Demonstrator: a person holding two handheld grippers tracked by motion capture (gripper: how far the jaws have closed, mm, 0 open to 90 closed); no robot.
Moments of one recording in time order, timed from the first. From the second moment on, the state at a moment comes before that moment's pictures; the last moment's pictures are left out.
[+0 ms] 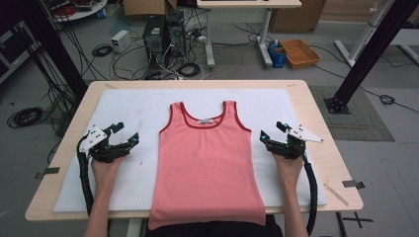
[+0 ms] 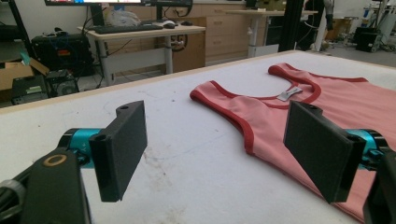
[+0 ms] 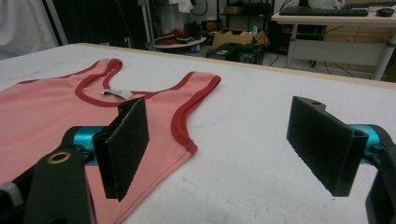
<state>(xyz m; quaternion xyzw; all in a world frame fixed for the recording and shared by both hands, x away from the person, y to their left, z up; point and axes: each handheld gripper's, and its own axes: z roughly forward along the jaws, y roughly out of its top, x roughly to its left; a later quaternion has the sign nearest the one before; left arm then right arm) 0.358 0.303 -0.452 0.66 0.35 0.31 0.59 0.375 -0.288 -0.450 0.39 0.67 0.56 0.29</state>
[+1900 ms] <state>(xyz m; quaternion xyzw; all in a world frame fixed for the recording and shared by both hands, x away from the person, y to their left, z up) 0.364 0.286 -0.439 0.69 0.33 0.29 0.57 0.376 -0.287 -0.450 0.42 0.66 0.55 0.29</state>
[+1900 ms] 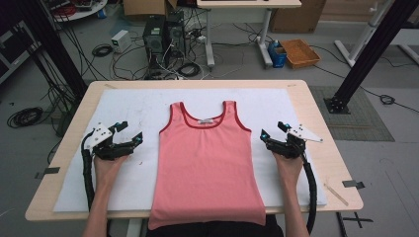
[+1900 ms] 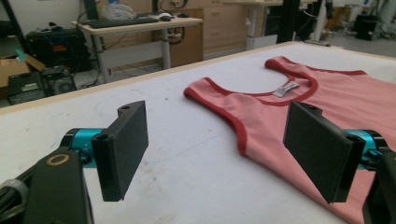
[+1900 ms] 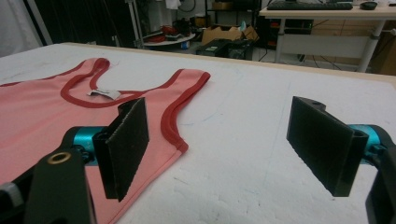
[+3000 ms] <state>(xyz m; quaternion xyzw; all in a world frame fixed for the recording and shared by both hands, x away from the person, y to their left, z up) 0.526 0.188 -0.380 0.80 0.33 0.16 0.48 0.377 -0.284 -0.449 0.42 0.67 0.53 0.30</state>
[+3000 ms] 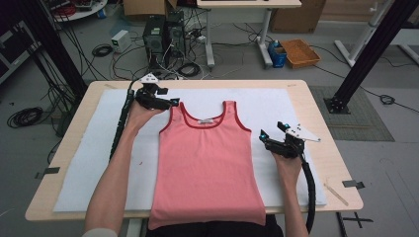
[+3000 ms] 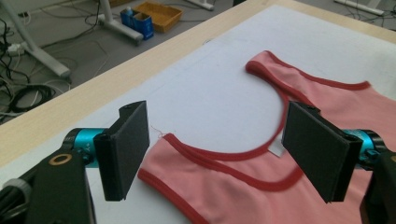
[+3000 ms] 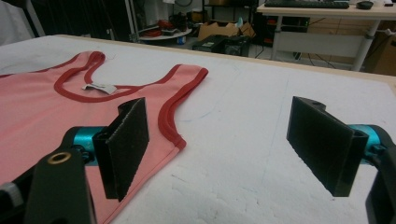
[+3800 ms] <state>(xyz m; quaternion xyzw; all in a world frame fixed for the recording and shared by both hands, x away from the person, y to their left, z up) 0.571 0.179 -0.448 0.80 0.42 0.15 0.41 0.377 -0.283 -0.449 0.42 0.67 0.53 0.30</state>
